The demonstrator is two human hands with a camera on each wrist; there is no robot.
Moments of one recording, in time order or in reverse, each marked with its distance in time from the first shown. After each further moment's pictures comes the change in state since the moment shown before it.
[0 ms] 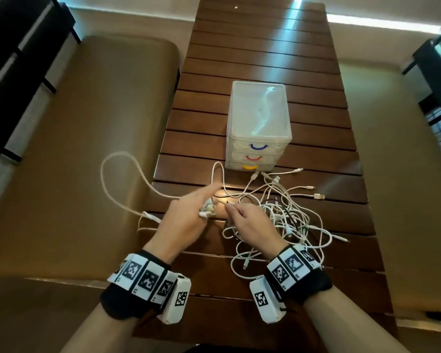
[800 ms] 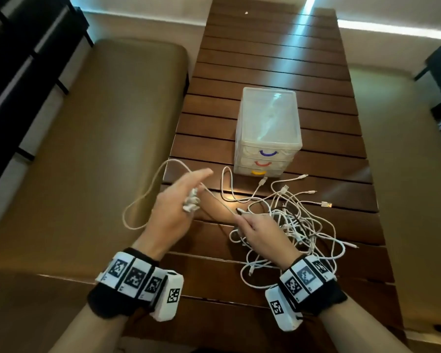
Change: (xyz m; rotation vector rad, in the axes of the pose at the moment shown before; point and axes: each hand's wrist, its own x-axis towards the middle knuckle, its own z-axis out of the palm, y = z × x) left_hand 0.002 -0.024 -0.029 -0.178 0.201 0.117; right_hand -0.008 0.001 -0.007 -0.089 -0.086 -0.051
